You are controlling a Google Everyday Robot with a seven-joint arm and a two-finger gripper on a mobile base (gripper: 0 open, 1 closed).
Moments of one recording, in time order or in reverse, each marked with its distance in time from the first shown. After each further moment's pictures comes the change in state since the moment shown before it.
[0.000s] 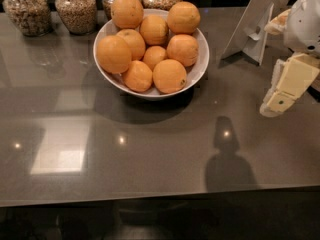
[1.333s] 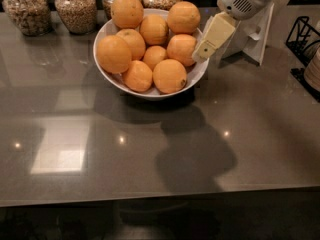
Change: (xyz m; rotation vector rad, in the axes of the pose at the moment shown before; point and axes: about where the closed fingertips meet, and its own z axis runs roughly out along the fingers) arm -0.106 -0.113 0.056 0.123 -0.194 0.081
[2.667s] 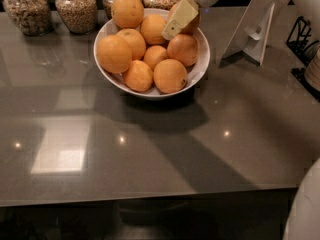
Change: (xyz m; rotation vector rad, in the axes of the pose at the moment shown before) arm -0.063 -0.060 0.071 0.032 -0.088 0.106
